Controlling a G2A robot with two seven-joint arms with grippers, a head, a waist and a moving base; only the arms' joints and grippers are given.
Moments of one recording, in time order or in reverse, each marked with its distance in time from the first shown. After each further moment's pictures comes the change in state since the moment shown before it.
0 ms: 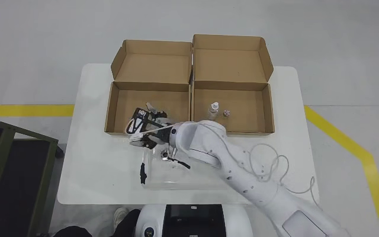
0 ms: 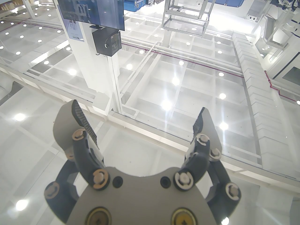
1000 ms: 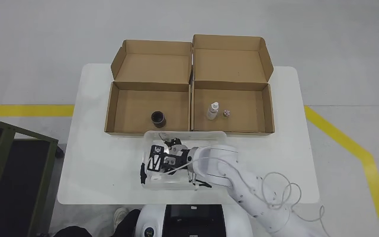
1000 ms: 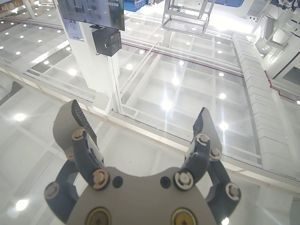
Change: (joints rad) left arm 0.000 0.000 0.000 0.000 0.000 0.000 0.000; right arm -0.230 0.086 0.079 -0.100 -0.200 -0.252 0.020
